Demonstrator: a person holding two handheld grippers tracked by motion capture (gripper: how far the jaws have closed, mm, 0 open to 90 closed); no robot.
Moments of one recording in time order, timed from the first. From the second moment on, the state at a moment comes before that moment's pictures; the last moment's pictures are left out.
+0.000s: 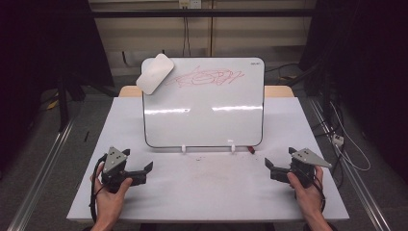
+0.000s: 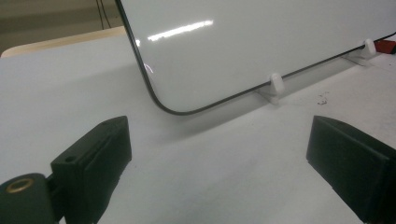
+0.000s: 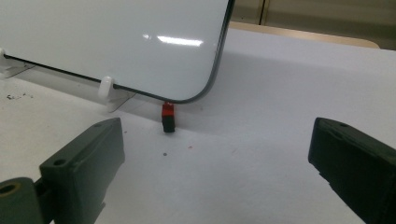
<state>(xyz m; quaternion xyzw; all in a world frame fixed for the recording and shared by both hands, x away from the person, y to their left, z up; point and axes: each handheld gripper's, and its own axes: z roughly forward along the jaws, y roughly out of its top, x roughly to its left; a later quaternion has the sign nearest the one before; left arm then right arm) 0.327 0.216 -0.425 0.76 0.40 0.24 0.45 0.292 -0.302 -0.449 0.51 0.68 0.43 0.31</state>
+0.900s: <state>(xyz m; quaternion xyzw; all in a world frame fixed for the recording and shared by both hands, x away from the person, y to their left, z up) 0.362 0.204 -0.373 0.78 0.34 0.26 0.46 0.293 -0.300 -0.450 0.51 0.68 0.43 0.30</state>
